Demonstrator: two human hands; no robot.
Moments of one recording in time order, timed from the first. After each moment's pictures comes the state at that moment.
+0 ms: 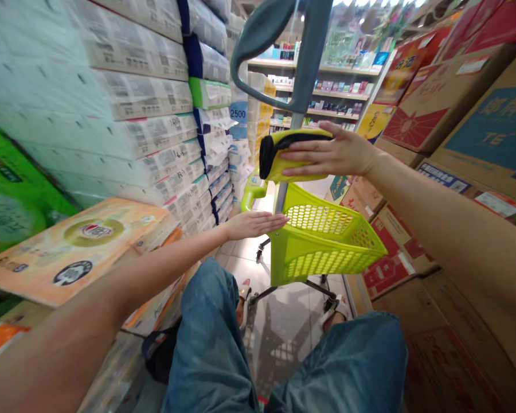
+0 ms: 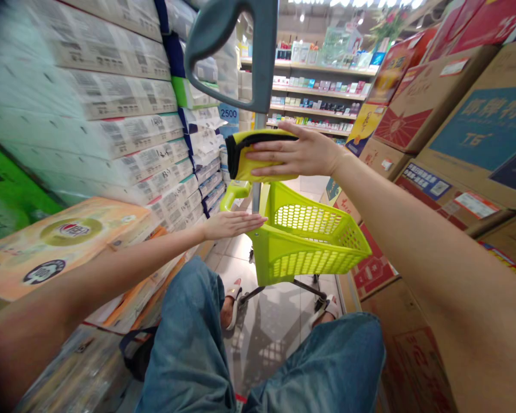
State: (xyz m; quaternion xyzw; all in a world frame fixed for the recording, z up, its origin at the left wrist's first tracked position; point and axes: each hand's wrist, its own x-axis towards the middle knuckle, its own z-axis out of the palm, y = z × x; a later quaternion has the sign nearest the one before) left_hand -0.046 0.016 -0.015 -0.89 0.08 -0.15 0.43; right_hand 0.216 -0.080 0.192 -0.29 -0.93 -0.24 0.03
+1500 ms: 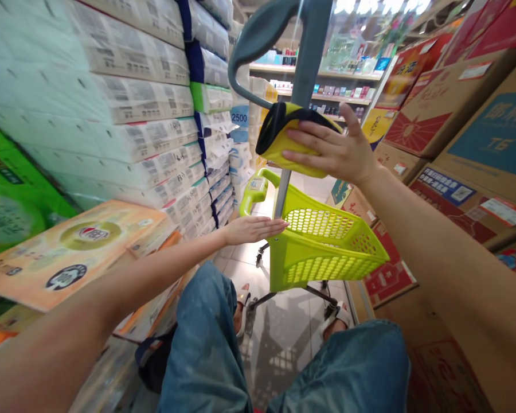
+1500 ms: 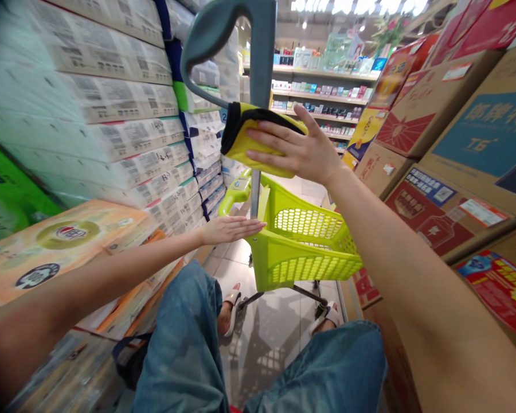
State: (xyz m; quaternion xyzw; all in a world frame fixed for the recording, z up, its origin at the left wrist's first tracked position) left_hand -0.045 0.013 -0.012 -0.90 0.07 -0.15 0.39; right_hand 0.214 -0.076 0.175 -0.34 -0.86 -0.31 0.23
